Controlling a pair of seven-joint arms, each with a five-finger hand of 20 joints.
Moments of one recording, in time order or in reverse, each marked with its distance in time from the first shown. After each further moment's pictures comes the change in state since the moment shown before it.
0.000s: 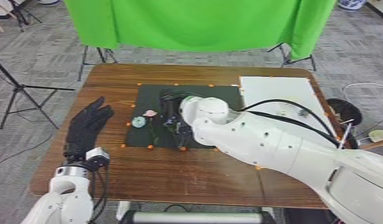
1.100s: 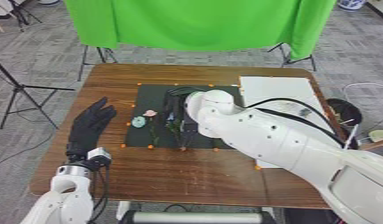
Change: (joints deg) left arm -0.6 0.1 0.1 0.5 0.1 -1.6 -1.1; right arm -0.4 1.0 4.1 -0.7 6.1 -6.7 2.7
